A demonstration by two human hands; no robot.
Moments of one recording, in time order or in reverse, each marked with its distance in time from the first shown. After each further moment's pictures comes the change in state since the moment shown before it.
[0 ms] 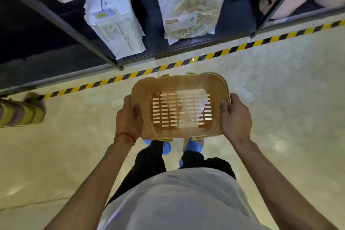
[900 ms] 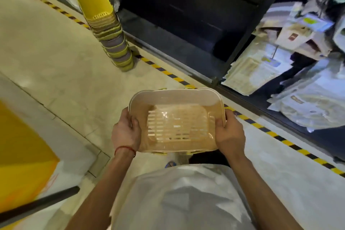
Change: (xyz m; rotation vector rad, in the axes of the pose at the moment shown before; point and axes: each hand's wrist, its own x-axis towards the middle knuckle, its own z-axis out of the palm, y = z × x) left_hand -0.129 -0.367 -0.273 -0.296 0.656 -0.622; right_hand -0.235 -0.340 0.262 -0.038 -0.401 -0.690
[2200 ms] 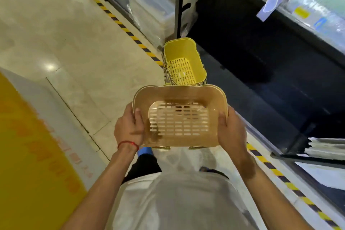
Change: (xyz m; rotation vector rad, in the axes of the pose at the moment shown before) left_hand 0.594 -0.118 -0.203 0.049 0.164 -0.142; right_hand 0.327 -0.453 0.396 -0.163 -0.181 -0.115
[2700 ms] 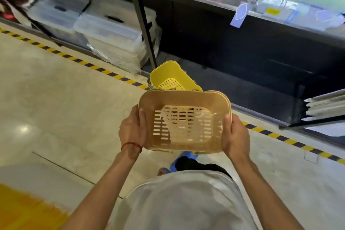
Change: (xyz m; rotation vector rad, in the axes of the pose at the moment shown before) left_hand 0.198 0.051 -0.005 0.069 -0.288 0.314; right_hand 0.040 -0.086 0.059 0.177 0.293 0.388
